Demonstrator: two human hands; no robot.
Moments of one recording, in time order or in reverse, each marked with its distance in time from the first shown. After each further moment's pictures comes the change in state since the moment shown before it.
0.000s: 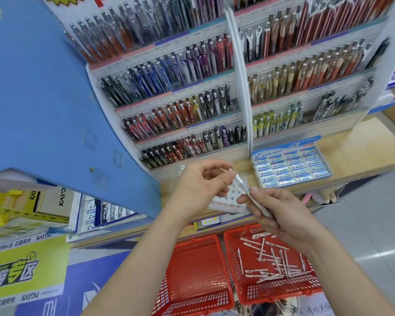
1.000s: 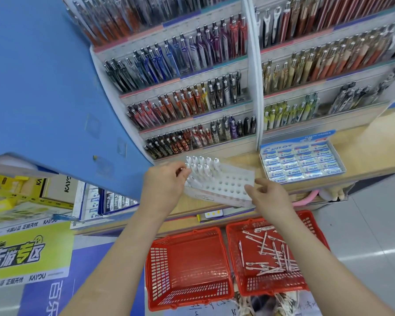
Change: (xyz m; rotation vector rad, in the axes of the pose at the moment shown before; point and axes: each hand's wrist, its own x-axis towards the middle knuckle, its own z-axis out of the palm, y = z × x) left_hand 0.013 -0.065 -0.060 0.855 0.457 0.233; right_hand 0.062 0.042 -0.007 -0.749 0.491 -0.048
